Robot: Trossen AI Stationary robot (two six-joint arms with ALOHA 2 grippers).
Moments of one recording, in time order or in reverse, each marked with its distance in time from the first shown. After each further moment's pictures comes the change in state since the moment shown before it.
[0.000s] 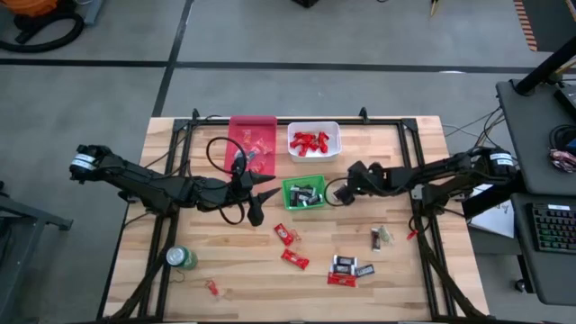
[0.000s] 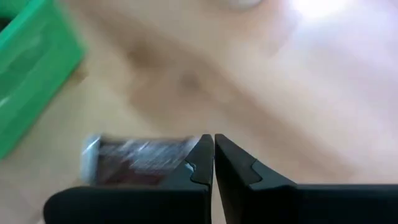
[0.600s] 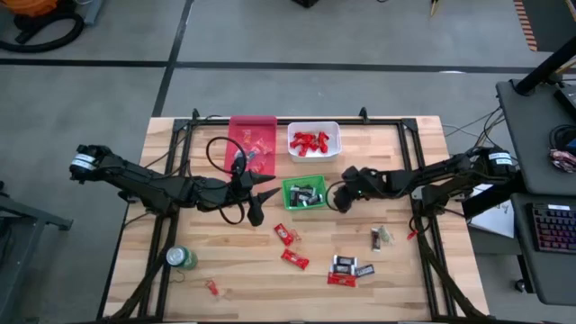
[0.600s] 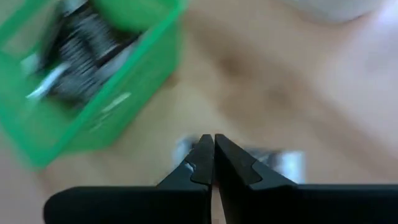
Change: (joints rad) left arm 0.000 0.000 0.000 0.001 0.000 -0.007; right arm 0.052 0.010 -0.013 0.179 -0.155 -0.039
